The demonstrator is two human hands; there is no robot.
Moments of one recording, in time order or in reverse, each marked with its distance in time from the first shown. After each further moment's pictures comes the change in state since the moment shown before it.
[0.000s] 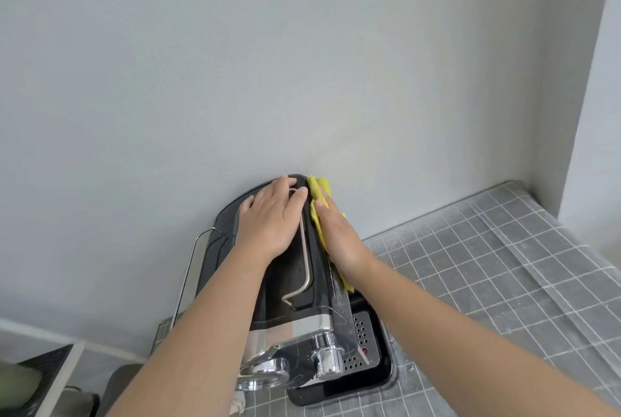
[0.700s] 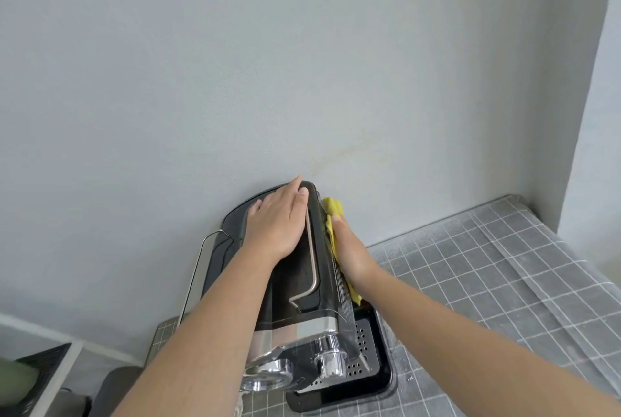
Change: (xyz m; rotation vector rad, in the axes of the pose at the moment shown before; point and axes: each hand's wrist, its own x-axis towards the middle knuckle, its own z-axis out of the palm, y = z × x) left_hand -0.001 -0.001 -0.005 0.008 -0.025 0.026; right_hand 0.000 0.019 -0.006 -0.040 0.015 0.107
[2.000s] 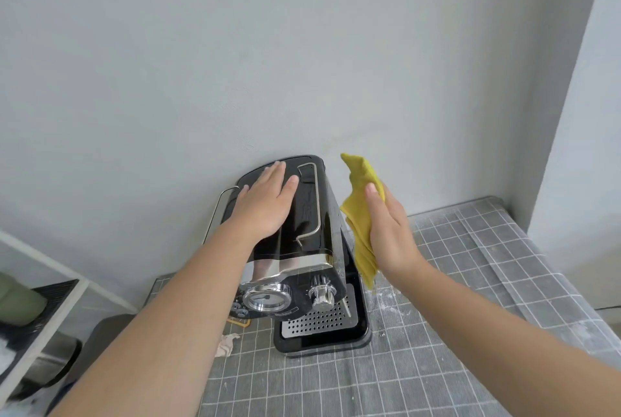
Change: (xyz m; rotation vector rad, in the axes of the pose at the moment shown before) left_hand -0.065 -0.011 -0.029 -0.071 -0.084 -0.090; right_hand -0.113 -0.078 -0.023 -0.045 0.069 -0.281
